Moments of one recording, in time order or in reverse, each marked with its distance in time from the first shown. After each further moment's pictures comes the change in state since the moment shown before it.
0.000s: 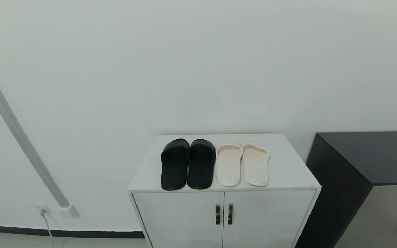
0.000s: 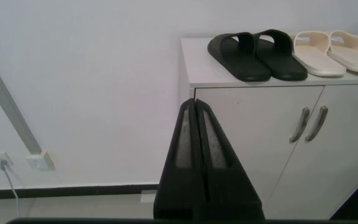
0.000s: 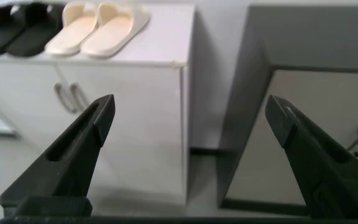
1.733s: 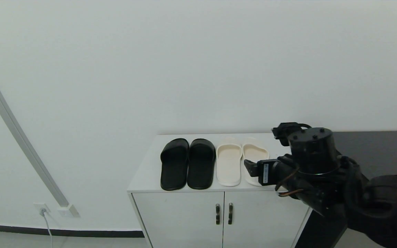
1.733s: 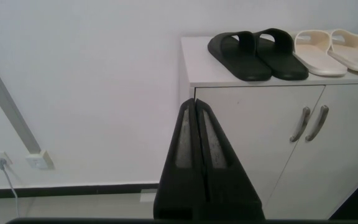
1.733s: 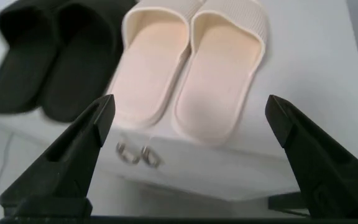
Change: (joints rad) left arm 0.000 0.000 0.000 0.000 -0.001 -0.001; right arm 0.742 1.438 -0.633 -0.629 -0.594 0.317
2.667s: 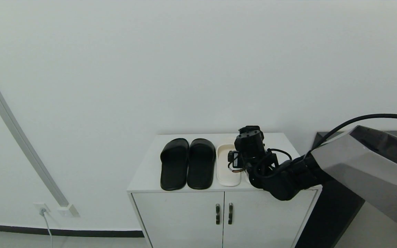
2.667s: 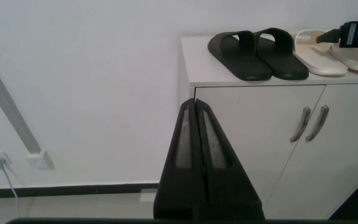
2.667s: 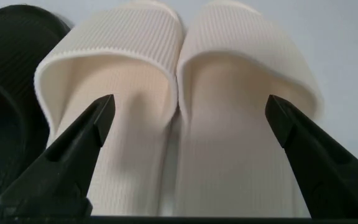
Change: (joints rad) left arm 0.000 0.000 0.000 0.001 -0.002 0.000; right arm -0.088 0.502 -0.510 0.034 -0.136 -0.003
